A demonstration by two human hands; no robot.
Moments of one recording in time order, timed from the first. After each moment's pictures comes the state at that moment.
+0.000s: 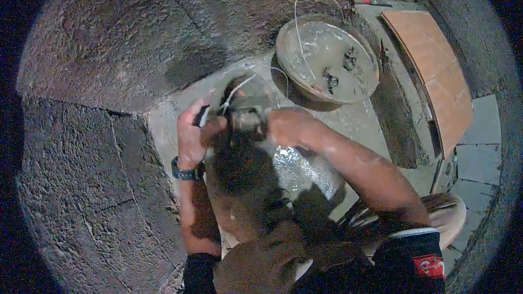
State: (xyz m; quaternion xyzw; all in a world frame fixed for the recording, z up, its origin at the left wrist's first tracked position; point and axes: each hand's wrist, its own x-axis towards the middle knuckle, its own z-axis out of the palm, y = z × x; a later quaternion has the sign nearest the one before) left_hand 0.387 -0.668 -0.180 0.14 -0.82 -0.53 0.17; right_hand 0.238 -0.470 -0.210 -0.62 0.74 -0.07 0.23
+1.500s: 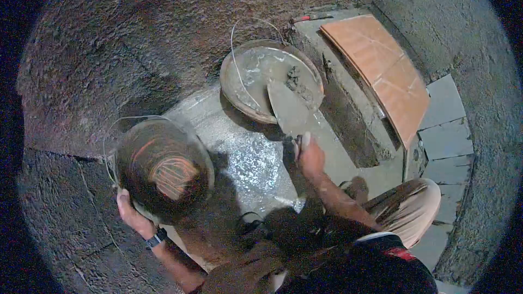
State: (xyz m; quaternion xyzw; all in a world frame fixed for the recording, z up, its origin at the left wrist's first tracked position) left_hand 0.493 -0.689 -0.229 0.43 -0.57 -0.54 0.44; right_hand 0.252 -0.318 -0.302 -0.15 0.97 -0.20 -0.04
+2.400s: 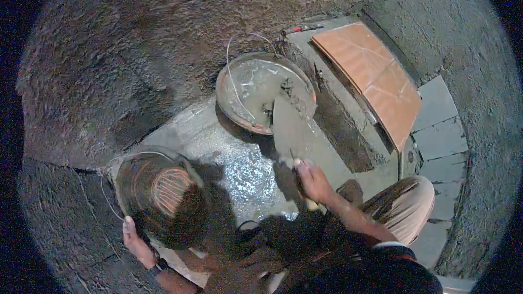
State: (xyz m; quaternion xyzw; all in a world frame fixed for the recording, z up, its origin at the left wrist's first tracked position) left_hand 0.541 -0.679 -0.209 0.52 -0.60 -0.50 0.33; right_hand 0.283 -0.295 -0.239 -0.06 0.83 -0.49 0.26
